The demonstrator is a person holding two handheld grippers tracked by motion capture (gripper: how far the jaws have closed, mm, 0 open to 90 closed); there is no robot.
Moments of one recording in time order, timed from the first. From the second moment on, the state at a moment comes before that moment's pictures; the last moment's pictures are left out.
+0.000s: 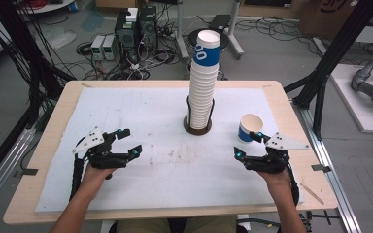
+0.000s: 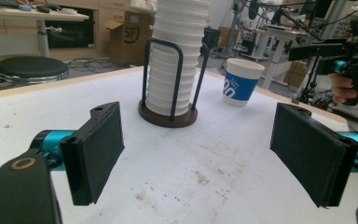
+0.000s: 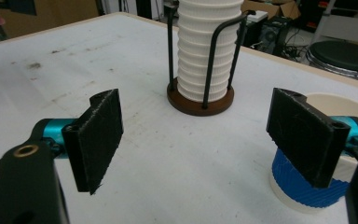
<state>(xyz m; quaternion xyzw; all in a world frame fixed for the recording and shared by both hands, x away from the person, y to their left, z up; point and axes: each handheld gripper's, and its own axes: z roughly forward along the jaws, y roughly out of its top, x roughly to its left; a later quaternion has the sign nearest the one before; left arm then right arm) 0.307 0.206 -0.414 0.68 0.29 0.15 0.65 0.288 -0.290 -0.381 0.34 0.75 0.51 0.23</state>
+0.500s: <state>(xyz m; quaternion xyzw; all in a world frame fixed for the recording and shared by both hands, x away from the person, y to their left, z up) 0.306 0.205 -0.414 0.69 0.29 0.15 0.65 0.290 -0.287 -0.384 0.34 0.76 0.51 0.22</state>
